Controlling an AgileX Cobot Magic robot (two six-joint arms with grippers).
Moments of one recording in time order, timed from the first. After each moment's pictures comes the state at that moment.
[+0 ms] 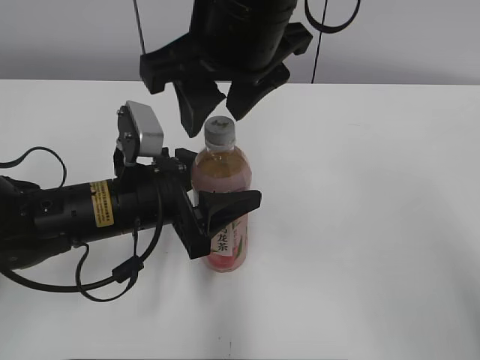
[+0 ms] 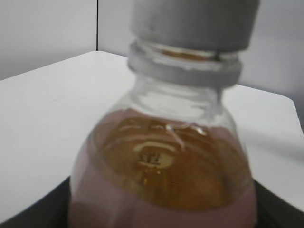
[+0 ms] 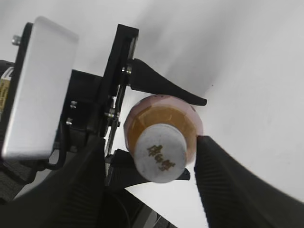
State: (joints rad) left arm -0.45 1.98 -0.64 0.83 -1.21 -0.35; right arm 0.81 1.88 -1.80 0.06 1.22 0.09
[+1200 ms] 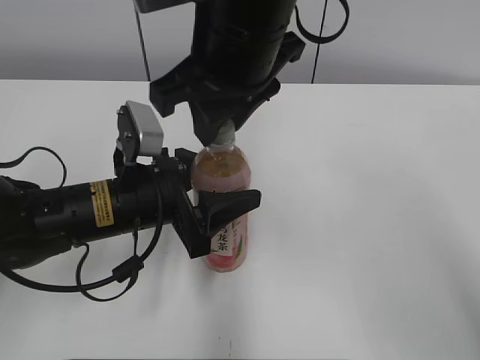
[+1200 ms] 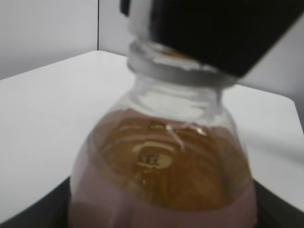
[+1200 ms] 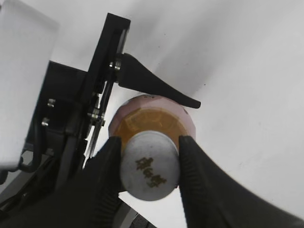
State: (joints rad) left arm -0.45 1.98 -0.65 0.83 -1.21 -0.35; right arm 0.81 1.92 -1.79 0.03 1.22 0.02
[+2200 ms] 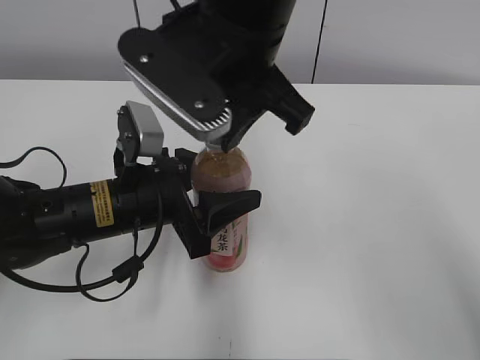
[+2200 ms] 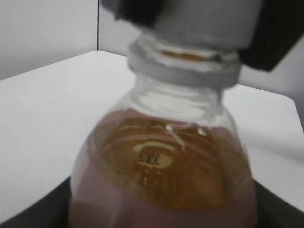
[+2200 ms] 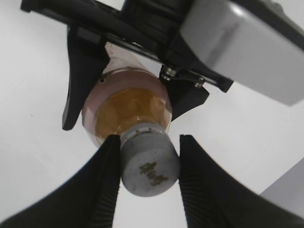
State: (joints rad) left arm -0.45 1.98 -0.65 0.83 -1.21 -0.35; right arm 0.81 1.92 -1.79 0.04 1.23 -1.69
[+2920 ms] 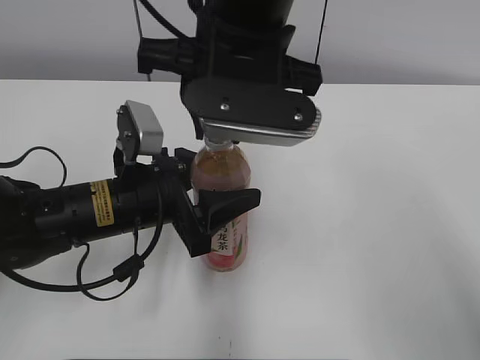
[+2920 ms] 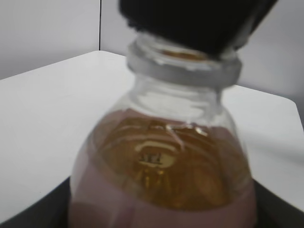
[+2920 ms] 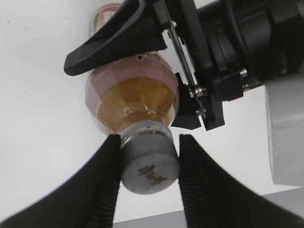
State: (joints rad) left arm -0.45 1.98 -0.65 0.83 -1.21 -0.35; right arm 0.81 1.92 -1.80 0.02 1.23 -2.42
